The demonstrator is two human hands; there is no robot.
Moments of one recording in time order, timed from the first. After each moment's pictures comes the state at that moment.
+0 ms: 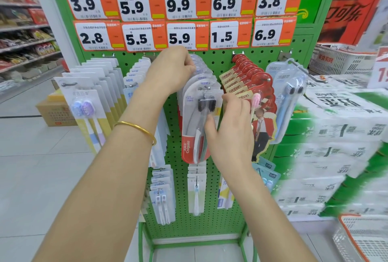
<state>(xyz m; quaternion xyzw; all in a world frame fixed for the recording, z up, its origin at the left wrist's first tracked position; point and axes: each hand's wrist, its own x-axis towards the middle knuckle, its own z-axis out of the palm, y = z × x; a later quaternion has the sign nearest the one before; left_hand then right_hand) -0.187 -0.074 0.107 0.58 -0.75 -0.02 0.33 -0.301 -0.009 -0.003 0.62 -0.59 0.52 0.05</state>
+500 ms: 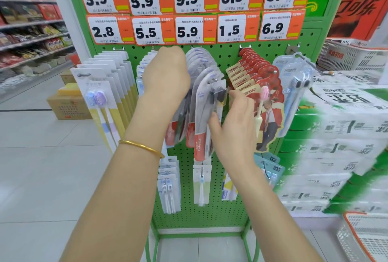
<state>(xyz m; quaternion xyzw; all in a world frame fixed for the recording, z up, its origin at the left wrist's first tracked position) -0.179 -0.046 0.092 0.65 -0.68 0.09 0.32 -0.298 -0.003 -0.011 0.62 -0.59 0.52 0.04</state>
